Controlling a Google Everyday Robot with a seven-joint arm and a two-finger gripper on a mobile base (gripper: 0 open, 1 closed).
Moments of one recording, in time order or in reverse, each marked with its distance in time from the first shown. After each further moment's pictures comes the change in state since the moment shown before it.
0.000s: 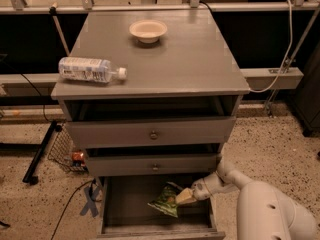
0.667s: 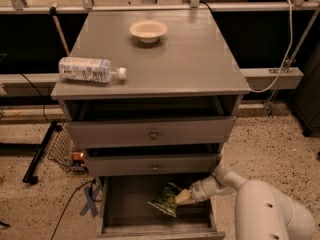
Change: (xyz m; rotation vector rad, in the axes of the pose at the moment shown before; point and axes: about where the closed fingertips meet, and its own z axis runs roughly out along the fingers) arm -0.011 -0.030 0.017 0.112 -0.060 0.066
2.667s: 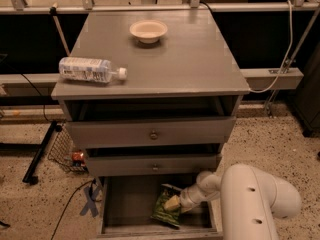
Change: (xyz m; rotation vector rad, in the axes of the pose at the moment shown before) arm 0.006 -0.035 0.047 0.306 -0.046 0.119
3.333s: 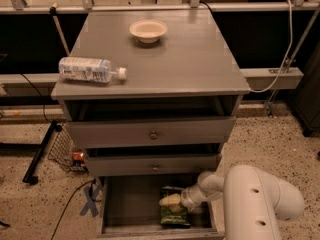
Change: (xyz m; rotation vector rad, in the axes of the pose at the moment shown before) arm -0.001 0.001 -0.004 -0.008 -0.016 -0.014
